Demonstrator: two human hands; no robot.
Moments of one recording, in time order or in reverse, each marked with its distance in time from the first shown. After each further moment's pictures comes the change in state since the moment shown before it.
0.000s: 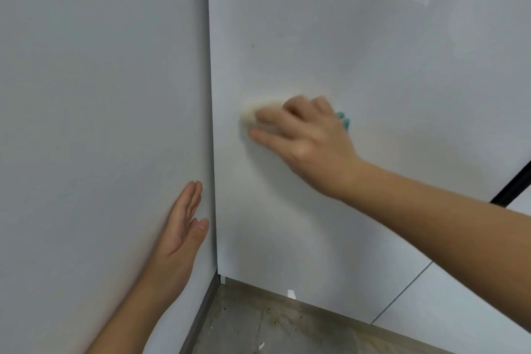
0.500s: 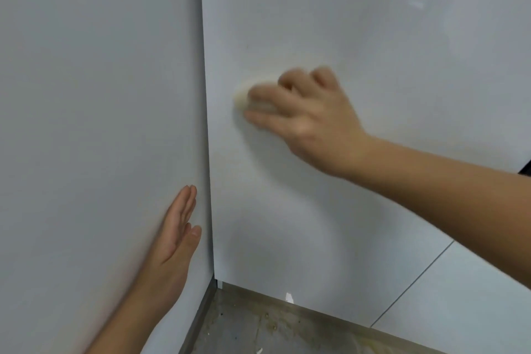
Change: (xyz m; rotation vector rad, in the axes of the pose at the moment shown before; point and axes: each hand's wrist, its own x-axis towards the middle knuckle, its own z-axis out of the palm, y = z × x) left_hand -0.001 0.000 -0.001 0.016 -0.008 0.004; right_hand 0.023 0.023 -0.011 -0.109 0.014 -0.085
